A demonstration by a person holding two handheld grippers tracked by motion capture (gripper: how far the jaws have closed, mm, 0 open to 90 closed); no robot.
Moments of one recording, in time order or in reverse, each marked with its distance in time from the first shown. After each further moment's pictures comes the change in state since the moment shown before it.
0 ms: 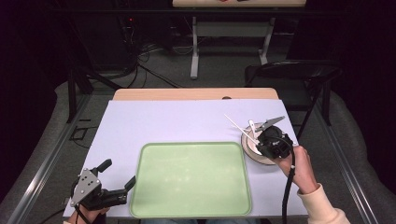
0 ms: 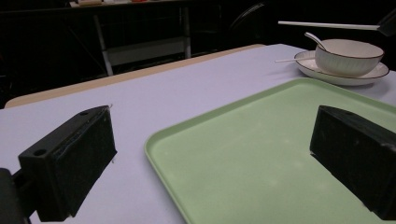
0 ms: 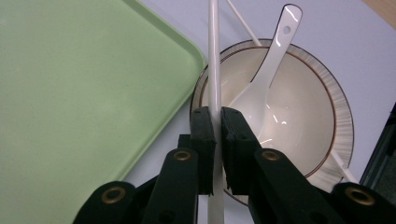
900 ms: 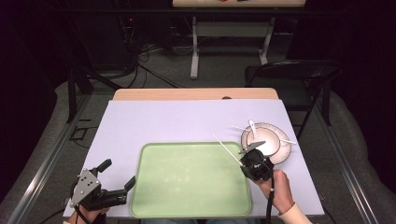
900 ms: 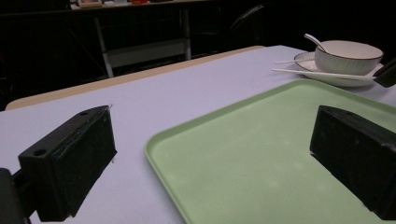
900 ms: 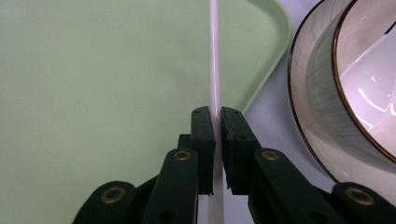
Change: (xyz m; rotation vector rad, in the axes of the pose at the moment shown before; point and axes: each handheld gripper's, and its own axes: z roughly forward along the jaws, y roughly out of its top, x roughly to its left) left arm -0.001 0.000 0.000 -0.005 0.001 0.006; right arm 0.060 -0.029 0.043 0.033 0.055 0.066
